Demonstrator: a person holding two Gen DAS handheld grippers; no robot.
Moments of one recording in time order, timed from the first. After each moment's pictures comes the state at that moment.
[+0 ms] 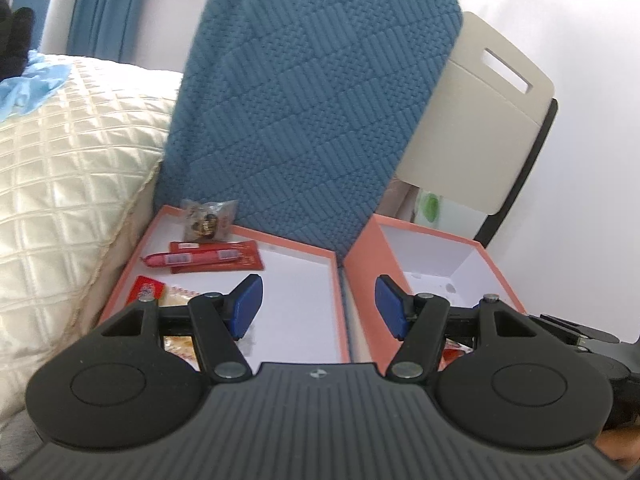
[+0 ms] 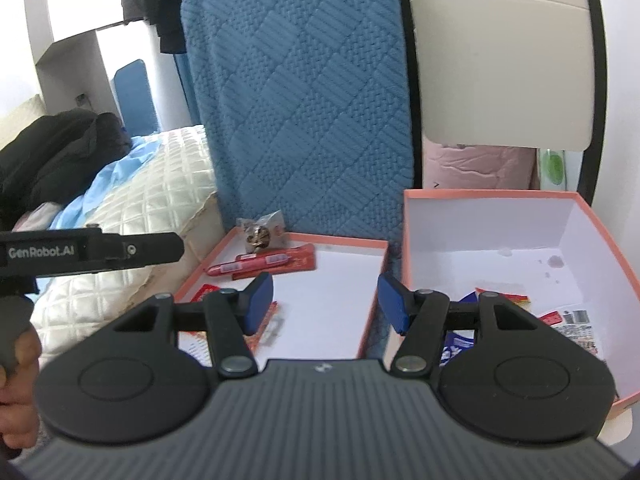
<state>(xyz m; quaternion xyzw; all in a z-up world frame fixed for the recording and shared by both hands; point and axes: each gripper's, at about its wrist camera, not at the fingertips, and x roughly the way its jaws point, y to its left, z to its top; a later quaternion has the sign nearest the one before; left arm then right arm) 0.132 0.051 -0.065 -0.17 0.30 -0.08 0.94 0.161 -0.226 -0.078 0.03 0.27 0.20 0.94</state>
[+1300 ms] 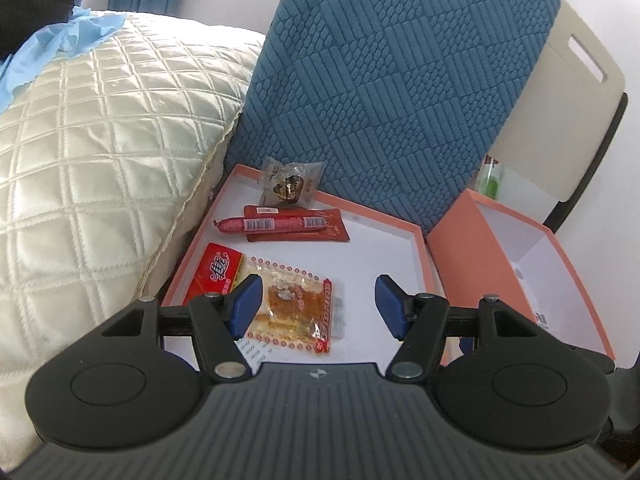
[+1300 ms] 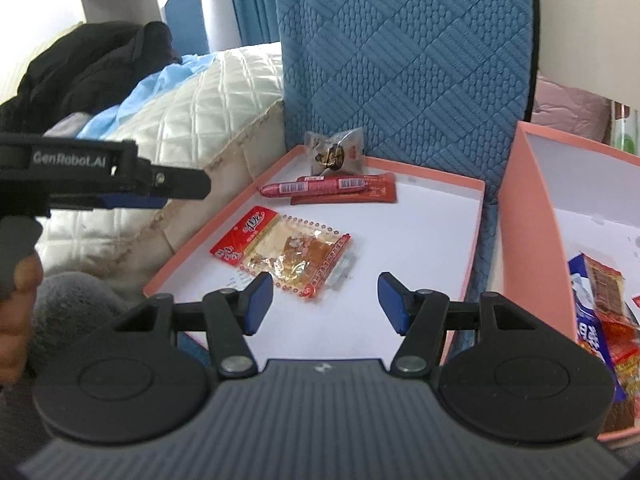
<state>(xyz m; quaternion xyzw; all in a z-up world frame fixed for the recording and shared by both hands) 0.164 0.122 -0.132 -0.18 0.34 -0.03 0.92 0.178 -0.142 -0.151 -0.03 0.33 0.28 0.90</state>
